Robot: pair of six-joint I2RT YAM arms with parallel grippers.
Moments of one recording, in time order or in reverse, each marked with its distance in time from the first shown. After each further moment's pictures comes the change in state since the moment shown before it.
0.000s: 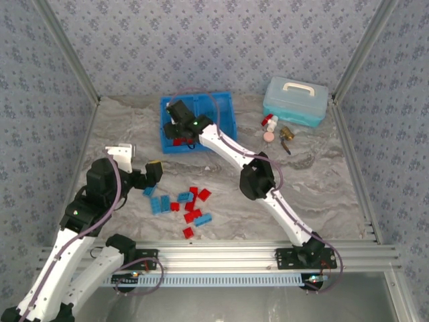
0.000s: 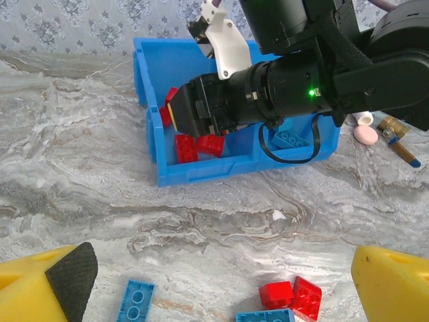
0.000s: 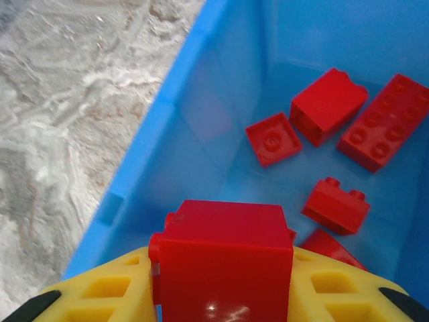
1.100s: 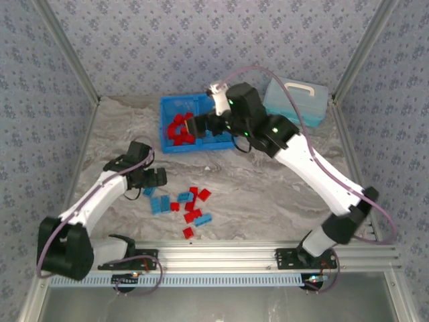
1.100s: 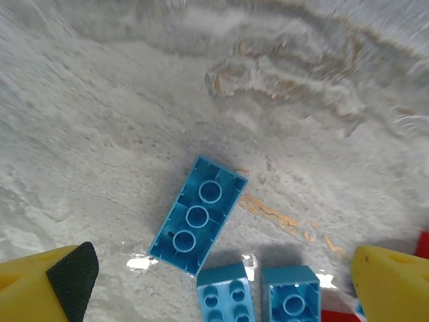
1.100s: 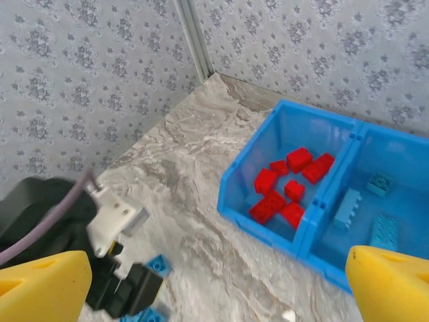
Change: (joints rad) left arm 0.130 0.631 -0.033 -0.093 -0.021 -0.129; right arm -0.008 -1.130 -0.908 0.067 -0.105 -0.119
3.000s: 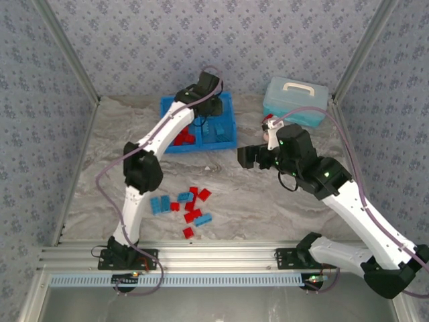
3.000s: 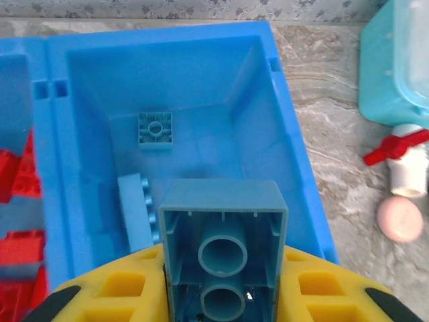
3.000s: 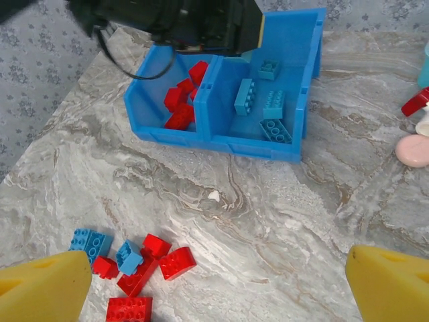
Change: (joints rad) left arm -0.283 1.089 1.574 -0.124 -0.039 -0.048; right arm -0.123 -0.499 -0.504 -0.117 0.092 0.144
